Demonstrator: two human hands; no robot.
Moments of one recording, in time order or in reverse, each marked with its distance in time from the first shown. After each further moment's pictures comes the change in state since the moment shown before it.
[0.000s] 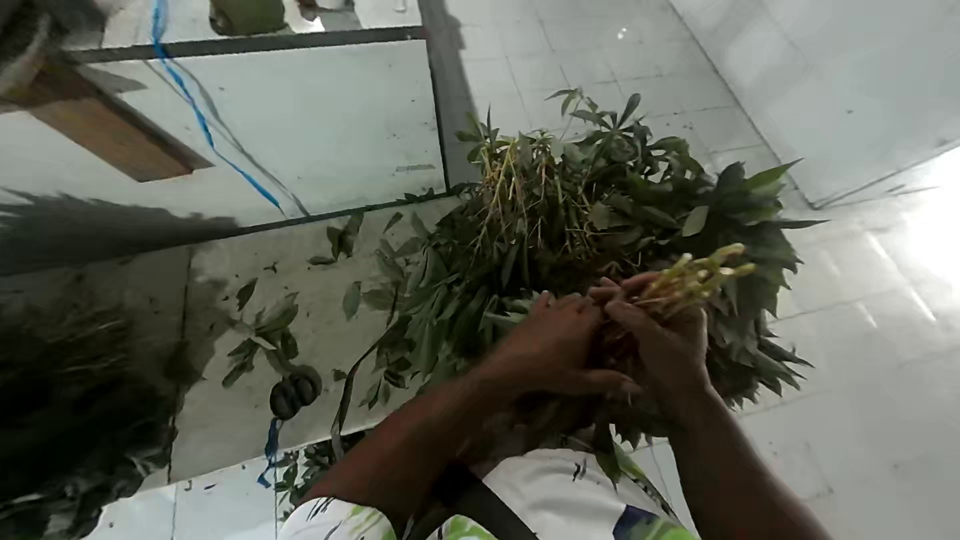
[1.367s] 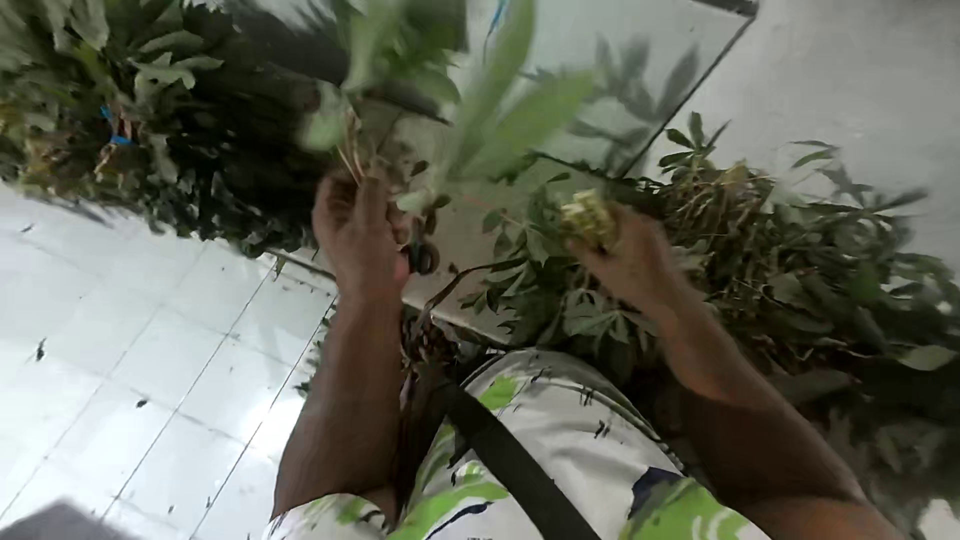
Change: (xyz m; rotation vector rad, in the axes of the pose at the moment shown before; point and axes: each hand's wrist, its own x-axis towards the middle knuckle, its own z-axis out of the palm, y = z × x) left_hand -0.296 -0.042 -0.082 -0.582 1.917 -0.417; right_hand 0.050 -0.026 0.218 -0.876 -0.837 -0.160
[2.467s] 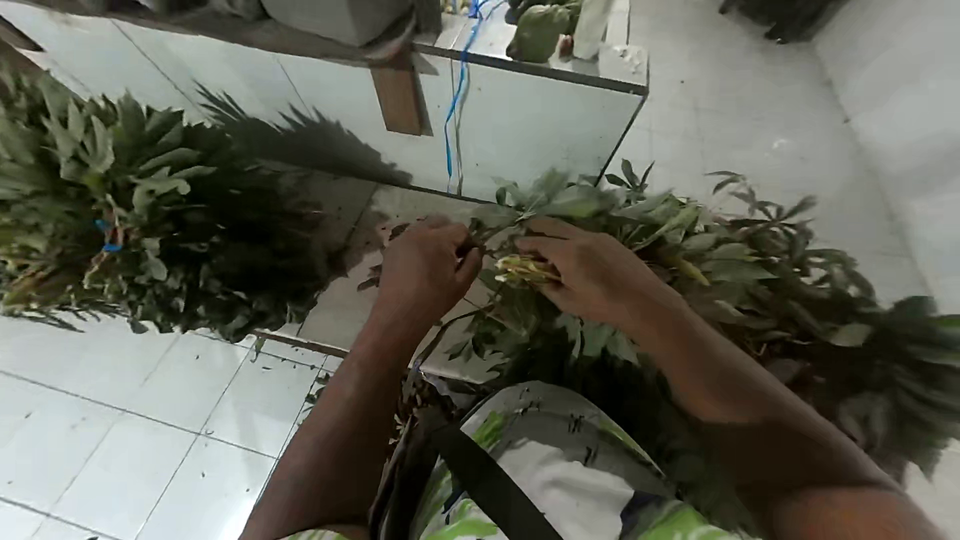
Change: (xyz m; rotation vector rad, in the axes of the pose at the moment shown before) left_hand 0.013 0.029 0.060 1.086 -0.724 0.553; right_hand 0.014 -0.036 -0.037 -0.319 -0.077 -0.404
